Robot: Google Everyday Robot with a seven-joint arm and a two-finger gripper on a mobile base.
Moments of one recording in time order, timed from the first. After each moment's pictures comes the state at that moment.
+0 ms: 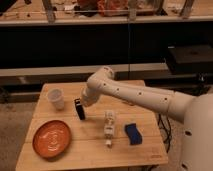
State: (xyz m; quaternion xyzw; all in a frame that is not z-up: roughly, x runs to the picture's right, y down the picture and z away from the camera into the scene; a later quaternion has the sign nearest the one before) arm -0.116 0.069 0.790 -0.09 -0.30 -0.48 0.82
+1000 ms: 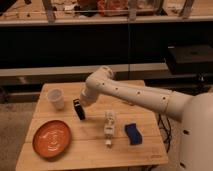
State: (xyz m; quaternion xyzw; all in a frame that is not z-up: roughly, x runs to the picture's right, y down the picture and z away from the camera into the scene) arm -0.123 0.069 0.791 -0.08 -0.31 -0.49 0.81
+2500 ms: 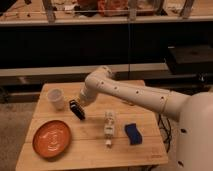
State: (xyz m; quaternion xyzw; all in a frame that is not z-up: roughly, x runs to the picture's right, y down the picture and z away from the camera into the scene) arm -0.132 0.067 0.791 -0.08 -0.32 -0.49 0.81
